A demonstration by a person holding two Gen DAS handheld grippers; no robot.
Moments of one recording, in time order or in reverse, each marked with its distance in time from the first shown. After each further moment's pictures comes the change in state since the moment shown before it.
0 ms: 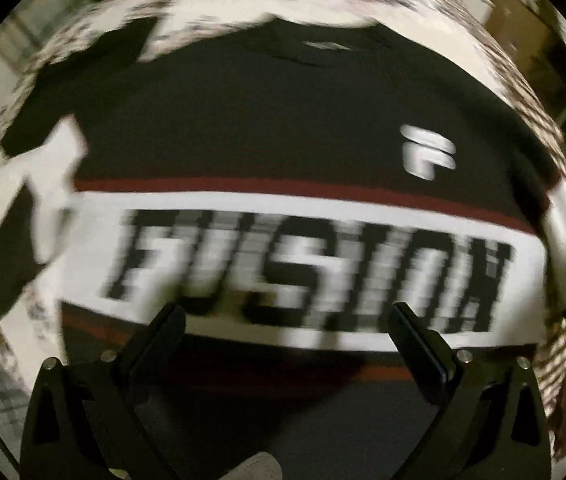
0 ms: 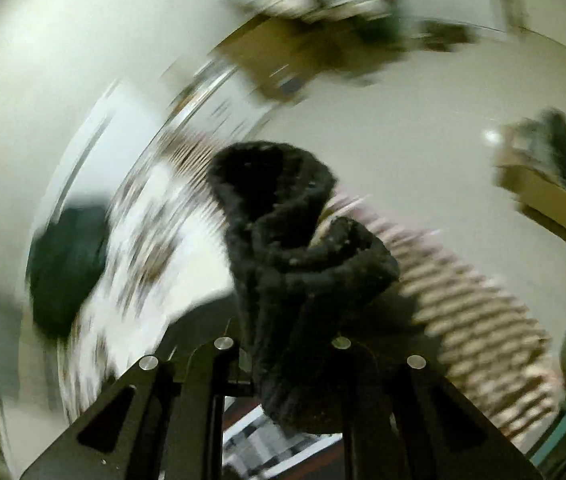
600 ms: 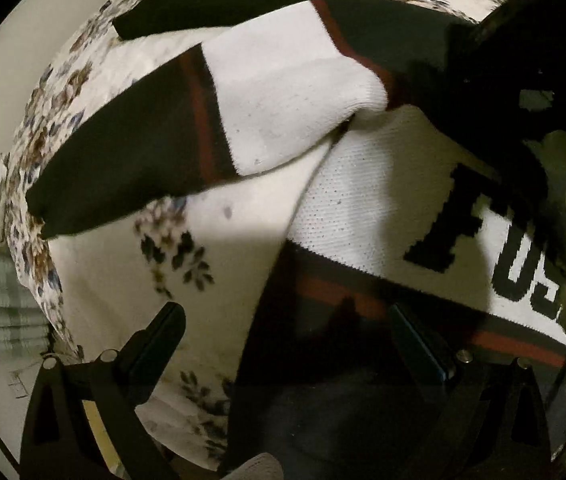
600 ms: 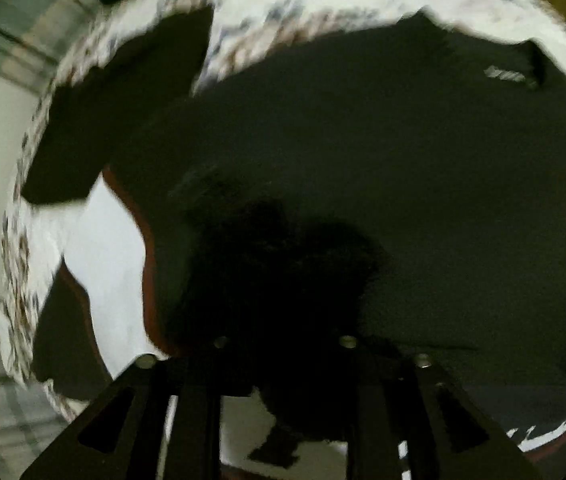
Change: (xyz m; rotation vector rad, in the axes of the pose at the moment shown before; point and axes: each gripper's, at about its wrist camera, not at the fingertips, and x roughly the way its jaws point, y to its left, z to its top) left arm 0.023 0.202 -0.063 -0.278 0.099 0.141; right arm 0.241 0.273 -0.385 -0.744 0.665 0.027
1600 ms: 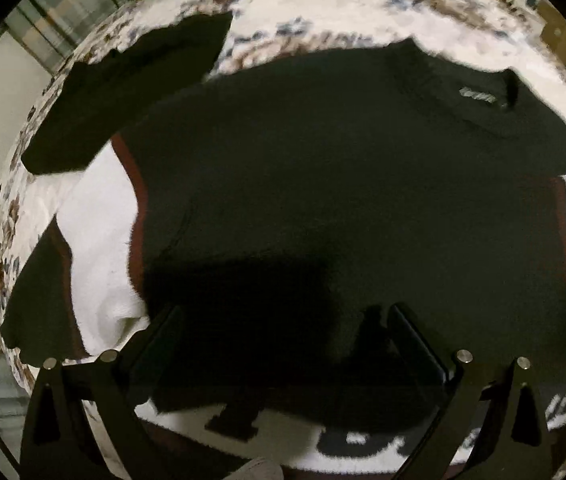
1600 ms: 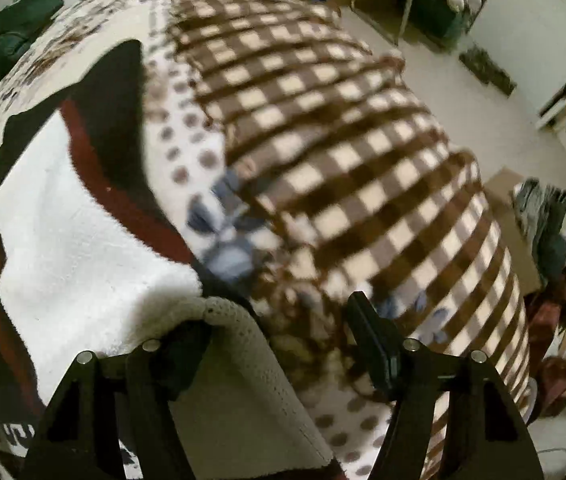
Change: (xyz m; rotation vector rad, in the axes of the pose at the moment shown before) left arm 0.007 -0.152 0.085 0.228 -0.131 -0.017; right arm -0.151 -0.389 -0.167 0.496 -0.206 -0.442
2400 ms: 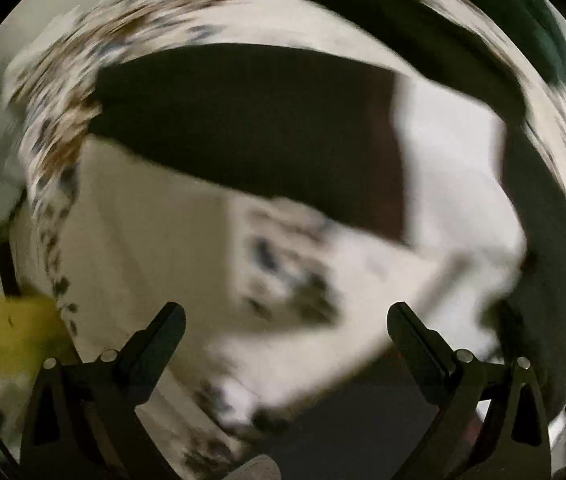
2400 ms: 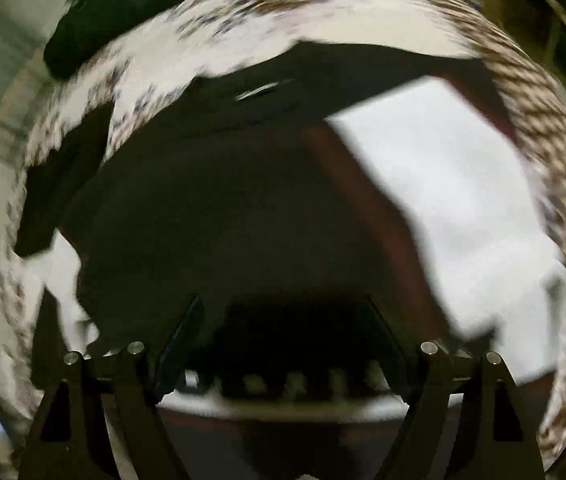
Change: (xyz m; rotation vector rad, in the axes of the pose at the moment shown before) left arm -0.006 0.287 -0.175 -0.821 0.071 -0.037; right arm -0.109 0.262 -0.058 -0.316 0.071 0.355
